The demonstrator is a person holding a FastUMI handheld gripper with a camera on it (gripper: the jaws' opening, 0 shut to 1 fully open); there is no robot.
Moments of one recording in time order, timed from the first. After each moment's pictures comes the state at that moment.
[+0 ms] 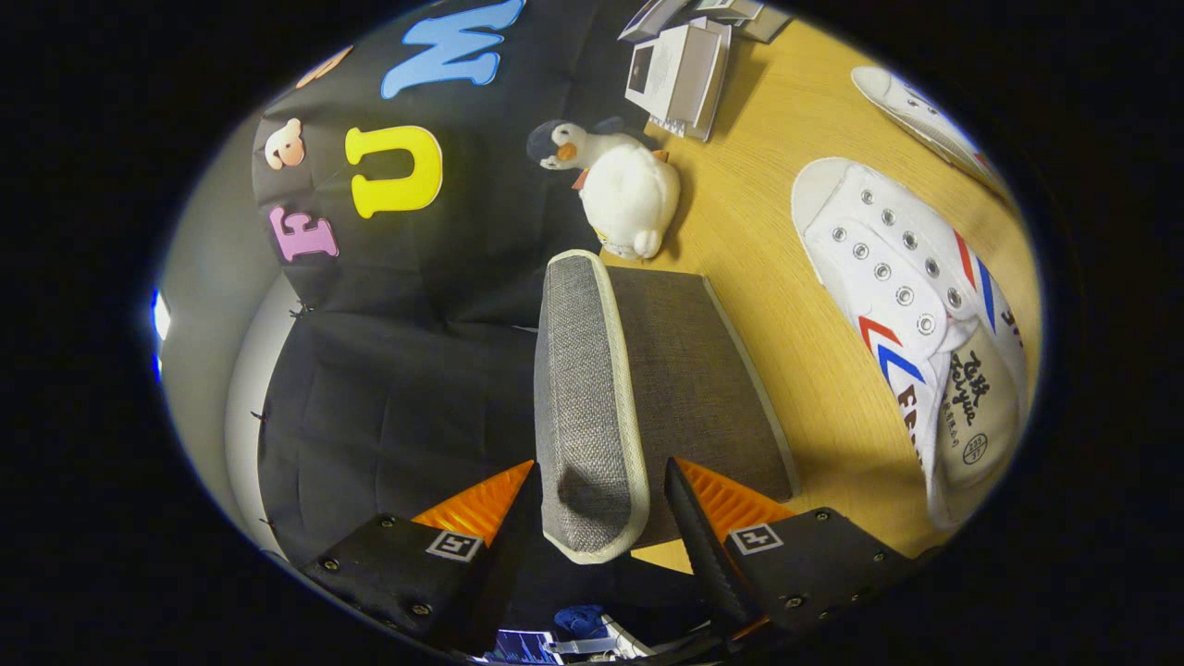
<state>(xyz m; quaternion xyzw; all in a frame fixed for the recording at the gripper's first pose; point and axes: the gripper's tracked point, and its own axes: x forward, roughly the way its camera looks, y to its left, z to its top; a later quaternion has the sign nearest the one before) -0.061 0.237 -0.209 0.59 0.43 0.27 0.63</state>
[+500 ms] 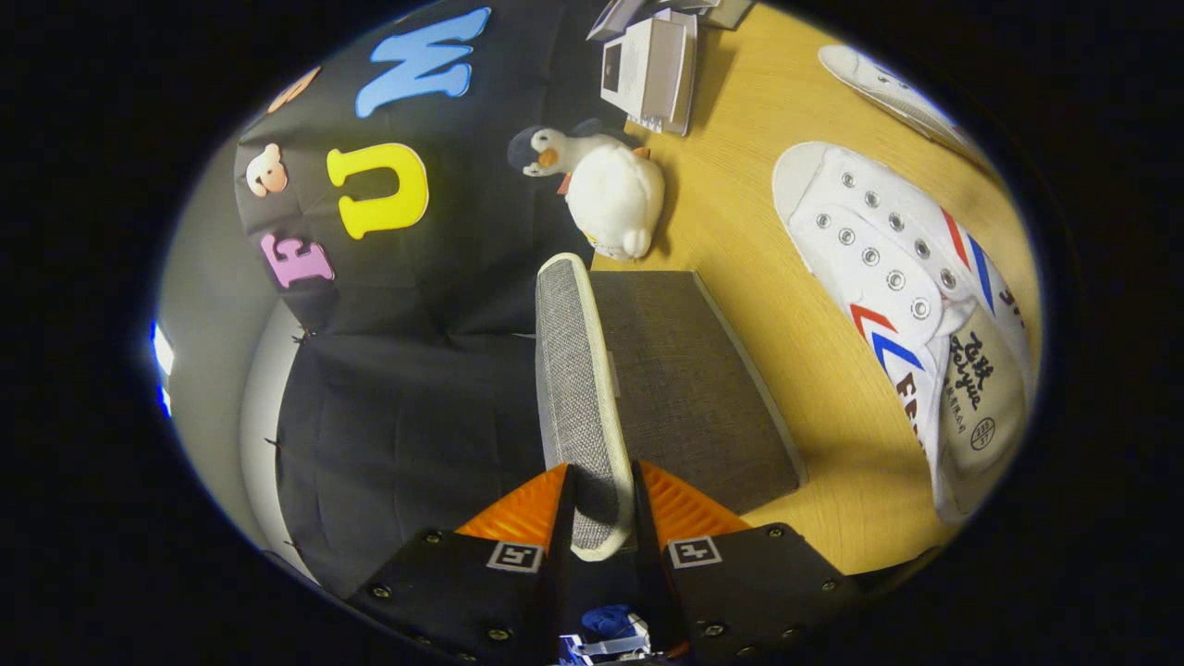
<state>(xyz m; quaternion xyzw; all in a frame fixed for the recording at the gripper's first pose) -0.056 0.231 -0.213 0.62 0.44 0.26 0.60</state>
